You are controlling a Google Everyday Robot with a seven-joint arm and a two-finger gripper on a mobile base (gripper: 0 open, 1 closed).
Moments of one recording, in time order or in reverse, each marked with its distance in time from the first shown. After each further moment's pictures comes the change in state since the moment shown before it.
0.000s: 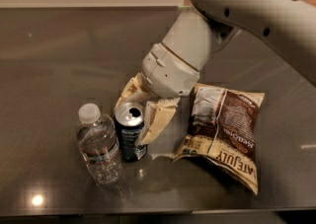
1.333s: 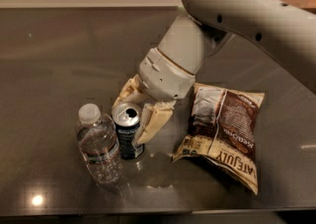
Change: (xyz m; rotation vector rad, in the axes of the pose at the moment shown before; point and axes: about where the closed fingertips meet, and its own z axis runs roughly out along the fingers) arm 0.008 -0.005 0.008 0.010 0.035 0.013
